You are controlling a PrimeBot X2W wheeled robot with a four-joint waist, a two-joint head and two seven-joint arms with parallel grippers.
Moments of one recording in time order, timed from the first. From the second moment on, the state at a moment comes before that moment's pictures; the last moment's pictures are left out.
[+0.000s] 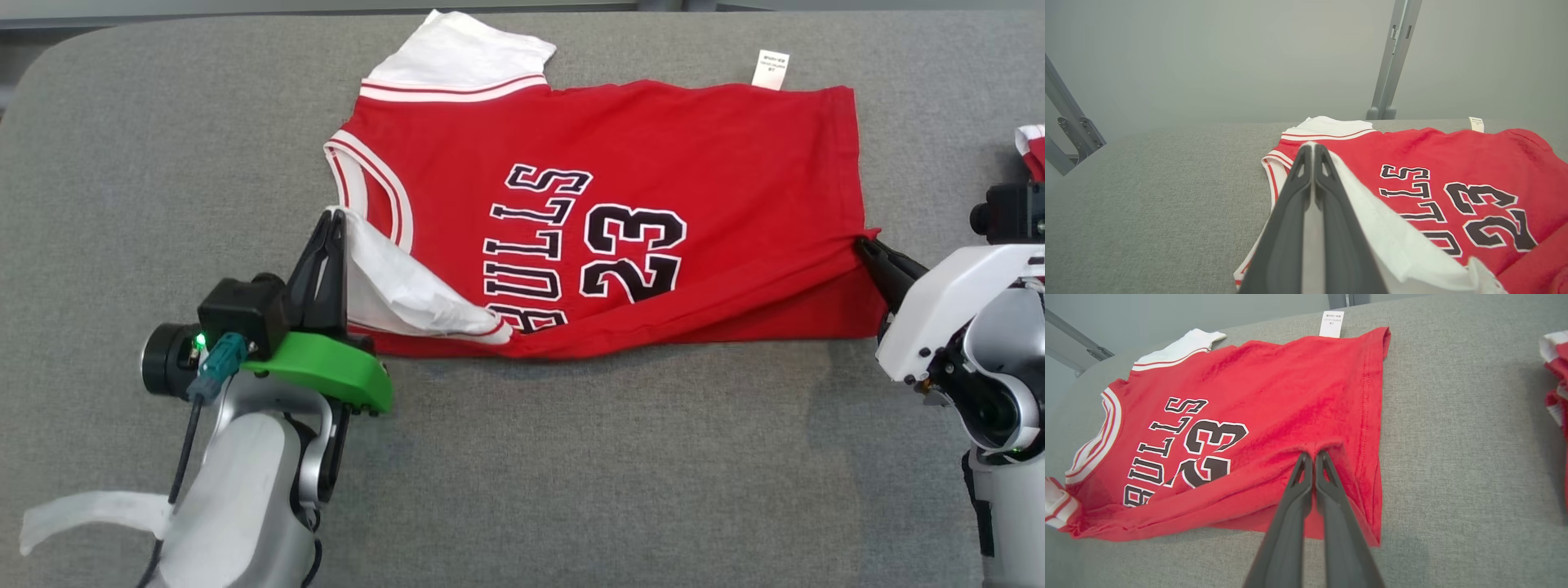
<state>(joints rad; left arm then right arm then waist) -0.38 0.16 -0.33 0.22 -0.33 0.08 -0.13 -0.32 -0.17 -0.13 -0.07 0.41 0.13 0.70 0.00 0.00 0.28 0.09</state>
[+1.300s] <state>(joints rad) -0.64 0.14 -0.31 0.62 -0.33 0.15 -0.20 -0.59 -0.16 -0.10 0.25 0.30 0.13 0.50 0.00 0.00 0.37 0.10</state>
